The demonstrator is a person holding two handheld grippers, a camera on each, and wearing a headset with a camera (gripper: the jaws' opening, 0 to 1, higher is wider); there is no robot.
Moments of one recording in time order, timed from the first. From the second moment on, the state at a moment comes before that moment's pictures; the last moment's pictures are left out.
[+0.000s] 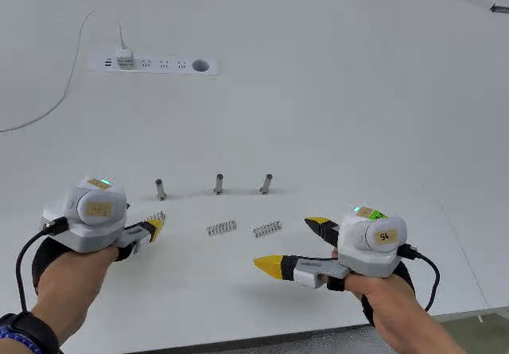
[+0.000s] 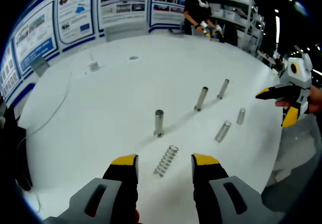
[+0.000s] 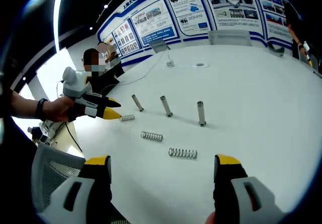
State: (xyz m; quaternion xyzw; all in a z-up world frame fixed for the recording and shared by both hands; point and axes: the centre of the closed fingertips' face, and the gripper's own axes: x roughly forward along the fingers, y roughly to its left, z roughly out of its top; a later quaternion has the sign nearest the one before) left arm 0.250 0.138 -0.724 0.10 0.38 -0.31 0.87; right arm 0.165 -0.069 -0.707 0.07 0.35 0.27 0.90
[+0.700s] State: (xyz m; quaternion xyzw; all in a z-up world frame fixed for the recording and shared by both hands) left arm 0.226 0.160 -0.711 0.08 0.37 -0.33 0.87; right arm 0.168 -0.064 -0.709 0.06 0.35 0.28 0.89
